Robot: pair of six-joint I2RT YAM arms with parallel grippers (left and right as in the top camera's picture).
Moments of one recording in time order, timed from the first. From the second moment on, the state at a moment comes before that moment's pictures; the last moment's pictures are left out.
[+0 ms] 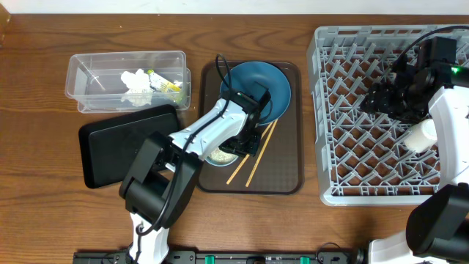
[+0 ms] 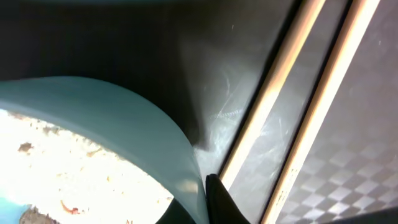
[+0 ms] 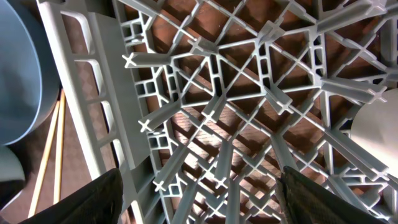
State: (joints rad) left arm -0.61 2.01 1.41 -1.02 0.09 -0.28; right arm -0.19 1.69 1.48 -1.12 -0.21 0.04
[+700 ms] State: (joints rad) left arm -0.27 1.70 1.41 -1.11 0.24 -0.27; right arm -0.19 1.69 1.48 -1.13 -0.19 0.02
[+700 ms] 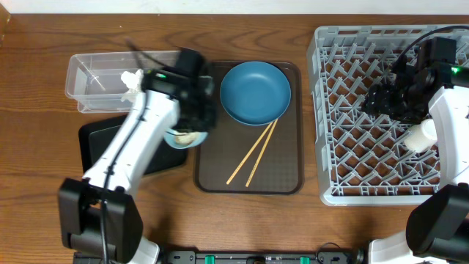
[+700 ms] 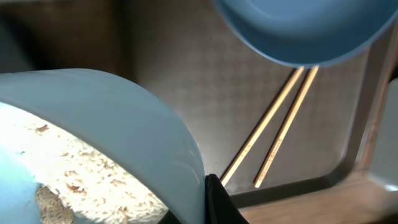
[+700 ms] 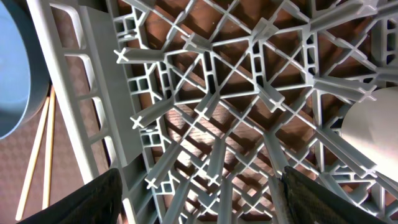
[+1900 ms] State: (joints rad) left arm 0.67 1.93 1.17 -1.15 1.45 0.24; right arm -0.19 1.69 1.48 -1.14 -0.18 0.01
